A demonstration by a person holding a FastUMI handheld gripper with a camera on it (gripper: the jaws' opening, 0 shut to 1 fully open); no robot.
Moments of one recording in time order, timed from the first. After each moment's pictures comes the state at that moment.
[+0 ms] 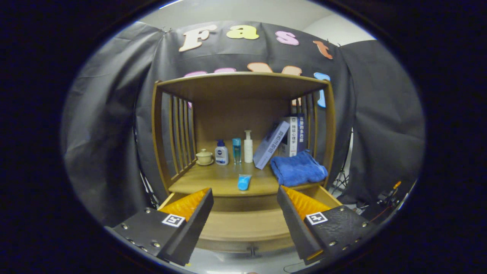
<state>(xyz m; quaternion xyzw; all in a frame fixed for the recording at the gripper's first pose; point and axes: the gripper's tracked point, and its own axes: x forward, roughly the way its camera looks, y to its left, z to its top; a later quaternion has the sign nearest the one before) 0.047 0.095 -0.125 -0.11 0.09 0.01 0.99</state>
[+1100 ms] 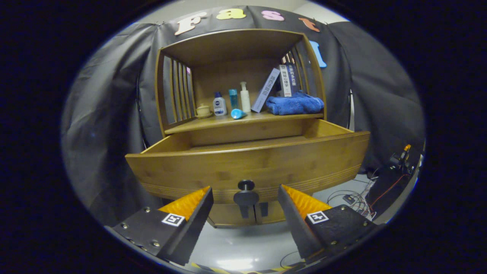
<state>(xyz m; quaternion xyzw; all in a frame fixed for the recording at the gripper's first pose) 0.000 0.037 -0.294 -0.10 0.15 0.04 0.98</state>
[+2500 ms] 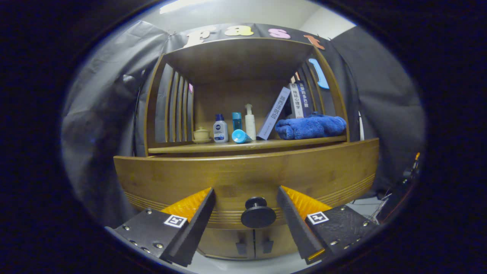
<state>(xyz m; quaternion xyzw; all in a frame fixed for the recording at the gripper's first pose) 0.101 0.054 -0.302 -0.13 0.02 0.06 0.99</state>
